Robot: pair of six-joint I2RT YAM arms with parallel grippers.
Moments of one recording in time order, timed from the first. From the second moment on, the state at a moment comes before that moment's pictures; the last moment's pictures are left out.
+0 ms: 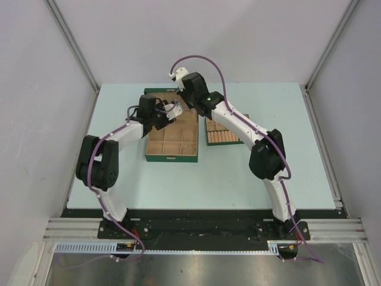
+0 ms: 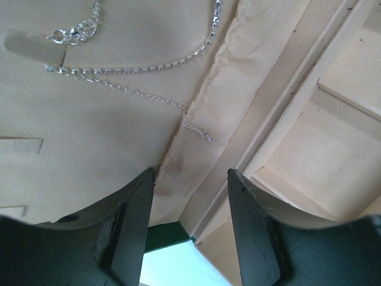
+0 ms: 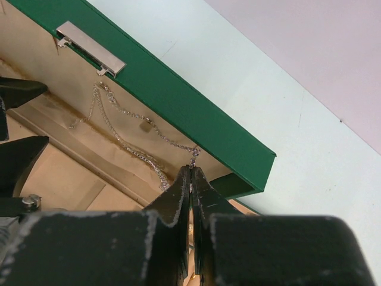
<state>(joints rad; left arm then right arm) -0.27 1.80 1.19 -0.02 0.21 0.89 0.70 2.20 2.14 -0.46 0.27 -0.21</state>
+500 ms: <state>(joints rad) -0.27 1.82 1.19 0.01 0.19 0.92 0.70 2.20 2.12 -0.46 0.27 -0.21</state>
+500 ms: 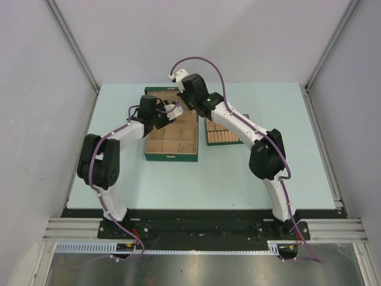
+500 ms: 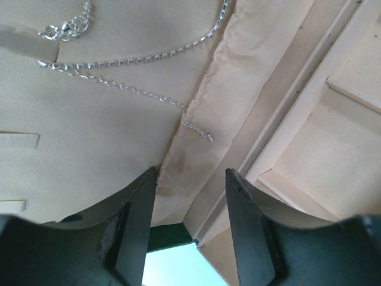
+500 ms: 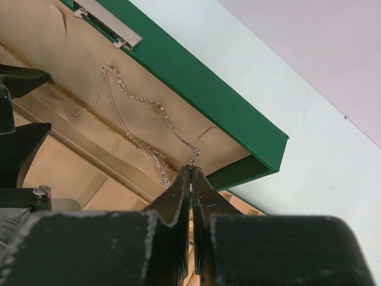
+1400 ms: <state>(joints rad) -0.26 1.82 1.19 0.00 0.19 0.93 0.71 2.20 2.12 -0.46 0.26 -0.20</state>
